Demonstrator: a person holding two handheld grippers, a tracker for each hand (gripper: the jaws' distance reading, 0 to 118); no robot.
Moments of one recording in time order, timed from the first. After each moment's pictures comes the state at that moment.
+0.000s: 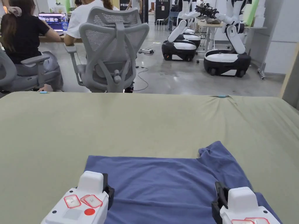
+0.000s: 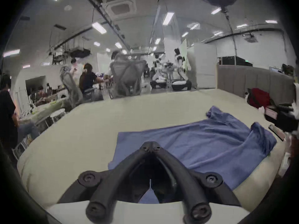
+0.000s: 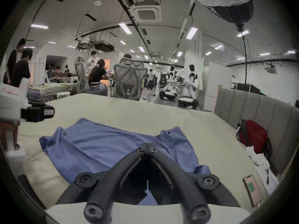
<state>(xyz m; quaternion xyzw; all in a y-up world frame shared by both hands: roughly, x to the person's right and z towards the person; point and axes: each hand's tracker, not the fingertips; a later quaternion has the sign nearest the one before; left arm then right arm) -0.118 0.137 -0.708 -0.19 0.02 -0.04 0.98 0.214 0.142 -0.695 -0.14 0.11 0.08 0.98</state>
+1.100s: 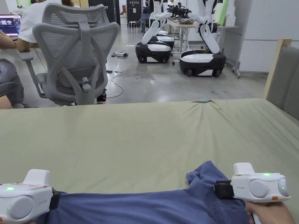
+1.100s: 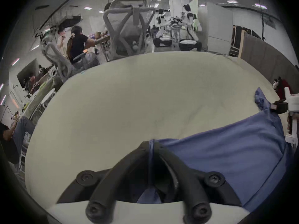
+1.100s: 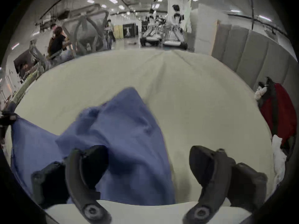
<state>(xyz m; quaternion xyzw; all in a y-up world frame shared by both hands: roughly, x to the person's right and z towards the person) -0.189 0.123 -0.945 -0.38 0.03 -0.06 0.92 0.333 0.052 -1.034 -0.43 0.02 0.02 0.90</state>
